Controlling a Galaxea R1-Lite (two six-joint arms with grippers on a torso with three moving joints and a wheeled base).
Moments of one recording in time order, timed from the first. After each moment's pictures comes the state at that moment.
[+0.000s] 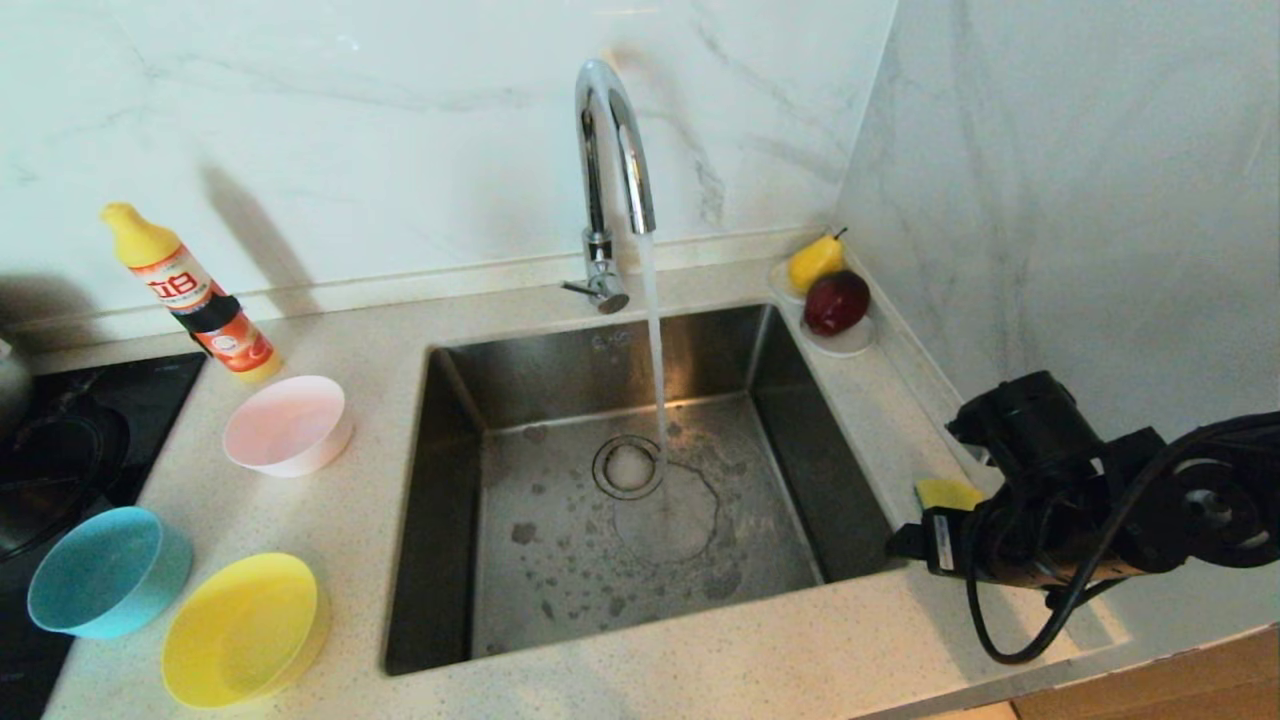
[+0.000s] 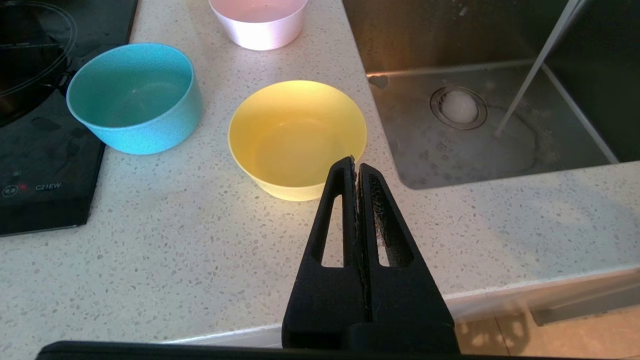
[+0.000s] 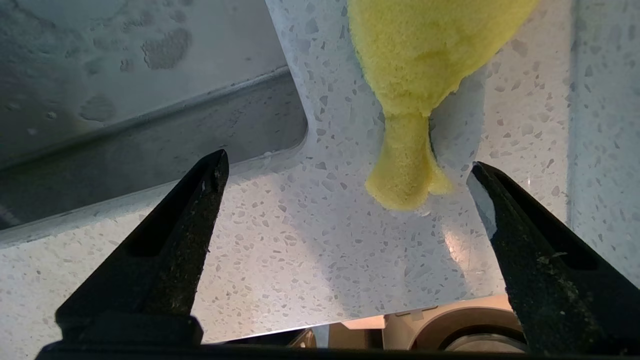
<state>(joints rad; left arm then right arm) 0.00 0.00 0.00 -0.03 -0.01 0.01 0.38 1.75 -0.96 0.15 -0.18 0.48</state>
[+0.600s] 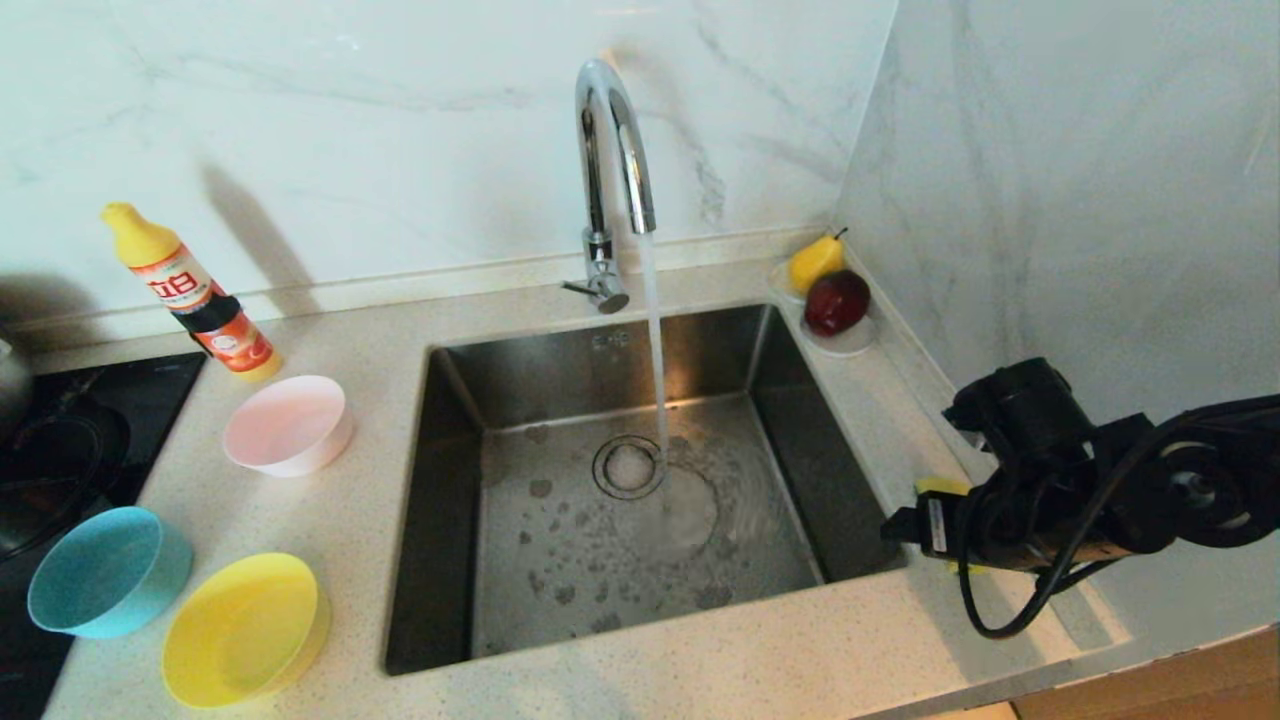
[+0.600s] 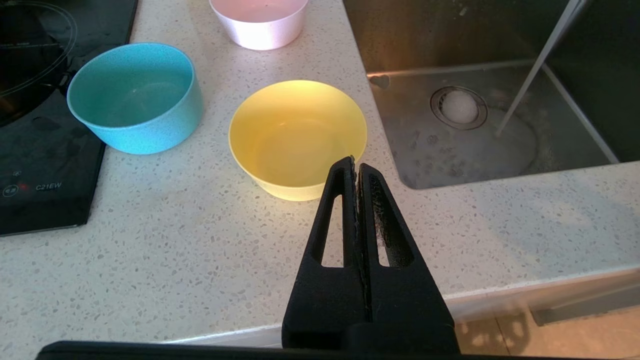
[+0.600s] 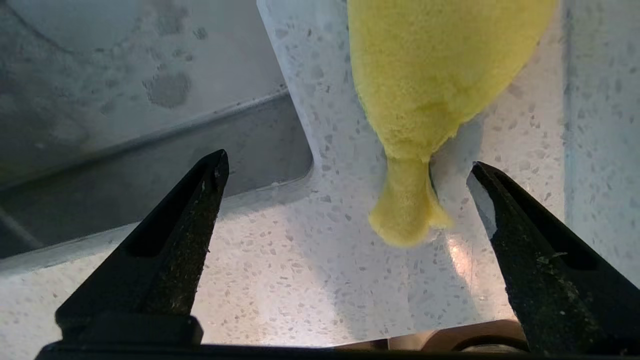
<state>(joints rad) 0.00 0.00 0.00 -0.03 -0.01 0.01 0.36 1.78 -1.01 0.14 -0.17 0.47</state>
